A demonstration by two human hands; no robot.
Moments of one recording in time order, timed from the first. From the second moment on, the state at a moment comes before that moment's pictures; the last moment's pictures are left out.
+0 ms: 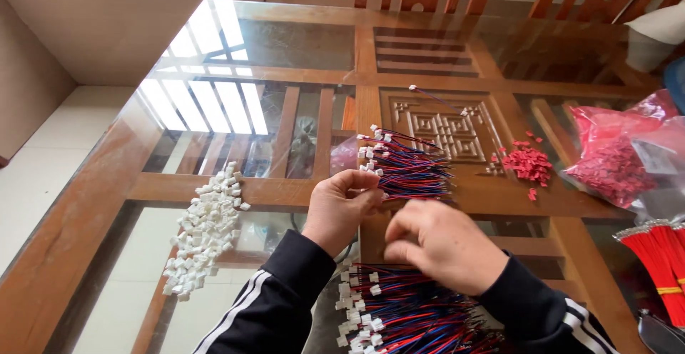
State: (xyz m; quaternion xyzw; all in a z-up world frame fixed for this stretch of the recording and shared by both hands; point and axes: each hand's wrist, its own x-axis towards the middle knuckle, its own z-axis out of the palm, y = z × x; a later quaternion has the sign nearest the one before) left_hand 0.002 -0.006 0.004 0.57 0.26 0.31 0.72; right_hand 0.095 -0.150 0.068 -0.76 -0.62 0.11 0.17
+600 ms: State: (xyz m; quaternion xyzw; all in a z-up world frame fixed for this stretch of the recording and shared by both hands) left_hand 0.003 0.002 -0.008 0.54 0.18 0.29 0.77; right_hand 0.083 -0.151 0.076 -0.76 -0.61 0.23 0.04
